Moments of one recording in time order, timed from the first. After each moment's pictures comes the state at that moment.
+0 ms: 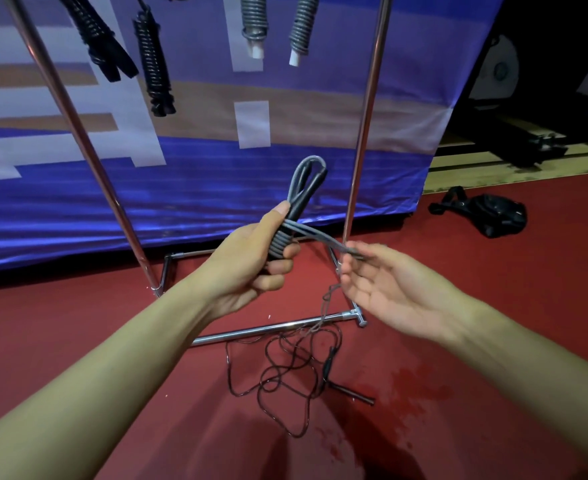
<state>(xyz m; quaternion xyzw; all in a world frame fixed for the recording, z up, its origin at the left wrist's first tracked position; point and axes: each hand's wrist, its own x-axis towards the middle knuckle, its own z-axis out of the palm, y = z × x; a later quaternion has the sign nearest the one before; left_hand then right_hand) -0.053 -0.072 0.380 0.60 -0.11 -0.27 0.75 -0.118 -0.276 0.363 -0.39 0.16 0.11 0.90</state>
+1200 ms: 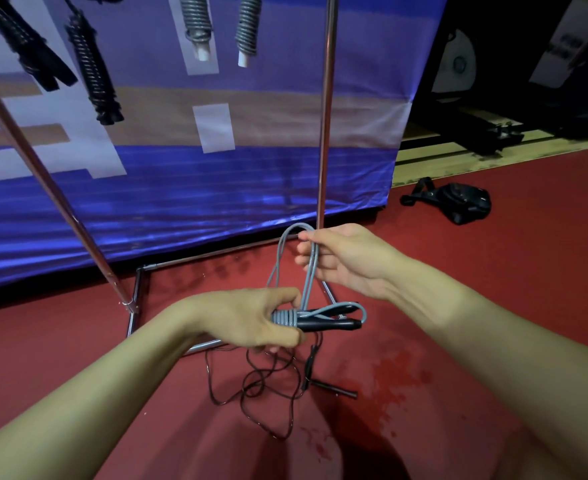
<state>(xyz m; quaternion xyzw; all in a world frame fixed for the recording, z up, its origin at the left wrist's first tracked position) -0.070 -0.094 0.363 0.81 -0.35 -0.39 0.26 -0.089 -0.288 0.369 -0.61 0.12 0.09 0.78</state>
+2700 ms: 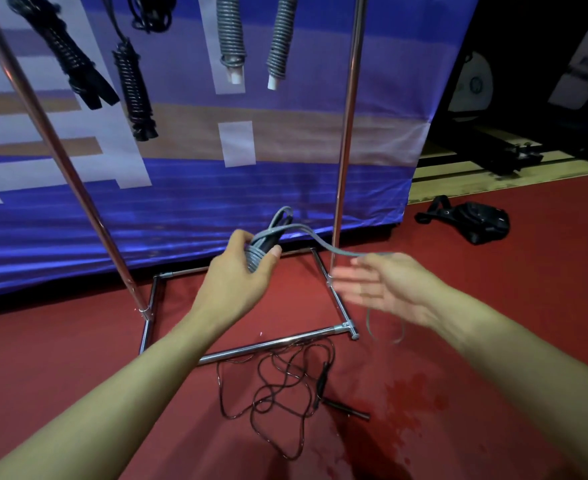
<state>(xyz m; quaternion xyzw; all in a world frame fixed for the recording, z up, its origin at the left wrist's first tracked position) -0.031 -0.078 0.344 0.89 -0.13 0.05 0.43 -0.095 -0.316 0.354 -0.63 0.21 0.09 0.74</state>
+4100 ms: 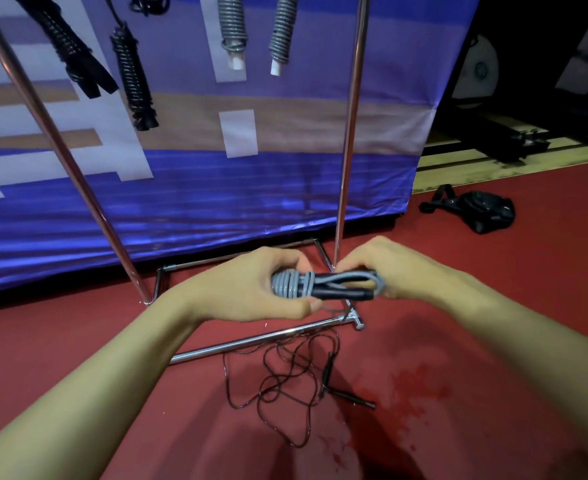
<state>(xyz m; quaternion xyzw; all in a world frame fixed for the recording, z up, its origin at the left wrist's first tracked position) -0.049 -0.064 0.391 0.81 -0.41 -0.23 0.36 -0.080 -0.323 0.361 -0.97 -0.17 0.03 0.17</state>
